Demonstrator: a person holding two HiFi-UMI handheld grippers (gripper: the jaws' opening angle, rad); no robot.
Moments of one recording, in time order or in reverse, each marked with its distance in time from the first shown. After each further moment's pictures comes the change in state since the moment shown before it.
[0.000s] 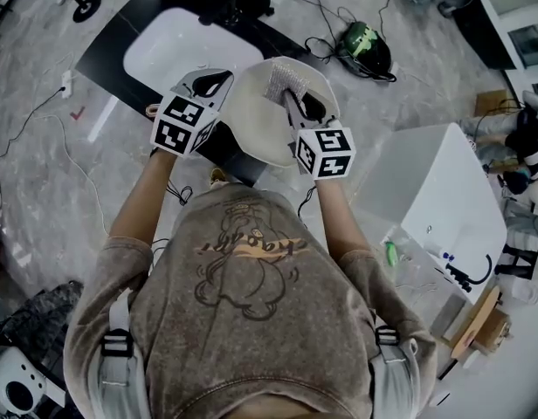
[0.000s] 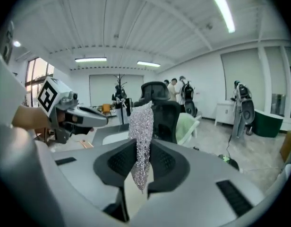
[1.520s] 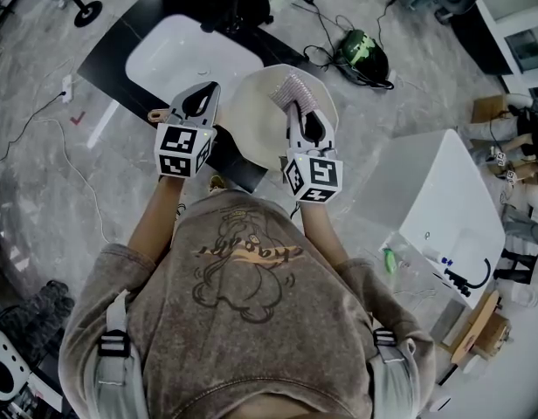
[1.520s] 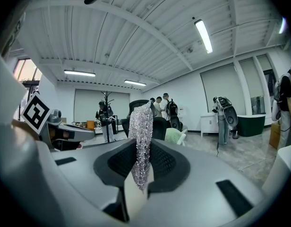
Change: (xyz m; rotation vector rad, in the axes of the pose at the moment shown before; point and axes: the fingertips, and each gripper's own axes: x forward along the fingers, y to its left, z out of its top) left arm -0.031 0.013 -0.009 -0.105 -0.178 0.221; right arm -0.036 0.001 0.013 0.059 -0.256 -0.193
